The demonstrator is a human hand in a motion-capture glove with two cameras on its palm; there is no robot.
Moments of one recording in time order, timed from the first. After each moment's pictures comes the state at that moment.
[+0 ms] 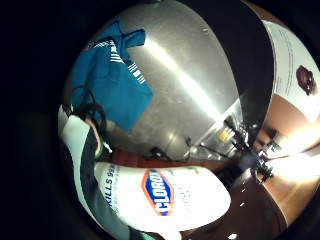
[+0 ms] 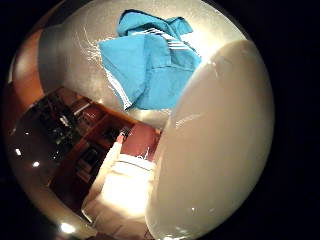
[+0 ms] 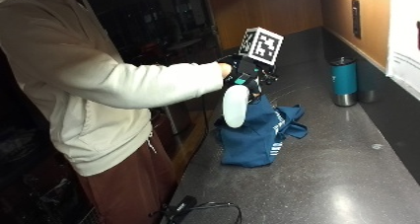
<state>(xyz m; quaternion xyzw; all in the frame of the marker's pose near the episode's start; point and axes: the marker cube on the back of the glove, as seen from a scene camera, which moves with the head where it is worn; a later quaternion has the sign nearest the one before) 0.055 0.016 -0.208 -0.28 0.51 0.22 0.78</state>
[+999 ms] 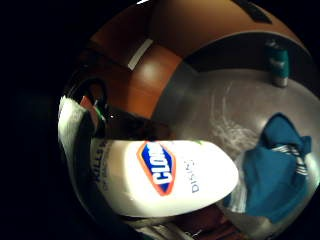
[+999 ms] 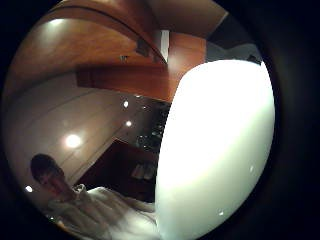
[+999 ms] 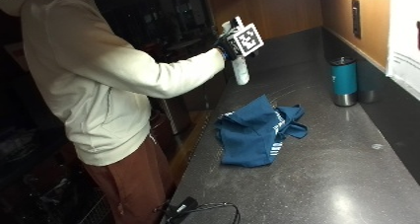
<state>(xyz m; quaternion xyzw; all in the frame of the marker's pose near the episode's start) -0.113 -0.096 -0.005 0.05 -0.14 -0.05 0.99</state>
